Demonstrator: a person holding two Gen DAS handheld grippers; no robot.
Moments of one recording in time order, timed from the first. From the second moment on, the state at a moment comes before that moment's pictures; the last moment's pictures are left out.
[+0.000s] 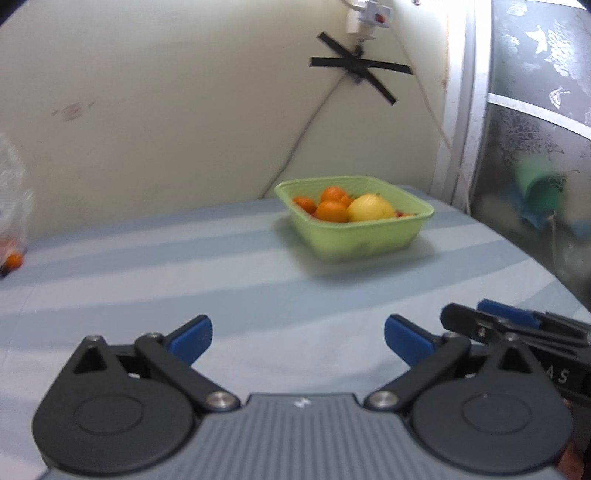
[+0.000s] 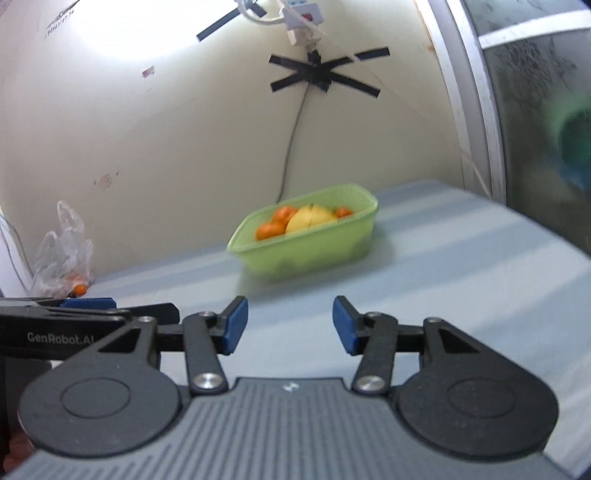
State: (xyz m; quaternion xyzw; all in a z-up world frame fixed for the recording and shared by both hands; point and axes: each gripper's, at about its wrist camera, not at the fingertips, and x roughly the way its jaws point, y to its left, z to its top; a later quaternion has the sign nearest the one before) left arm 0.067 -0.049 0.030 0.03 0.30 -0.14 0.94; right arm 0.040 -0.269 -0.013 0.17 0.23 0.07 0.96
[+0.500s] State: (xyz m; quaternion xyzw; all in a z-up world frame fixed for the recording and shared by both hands) left arm 0.019 -0.007 0.010 0.01 0.33 -0.10 0.94; right arm 0.007 -0.241 -0.025 0.20 0.27 0.07 0.94
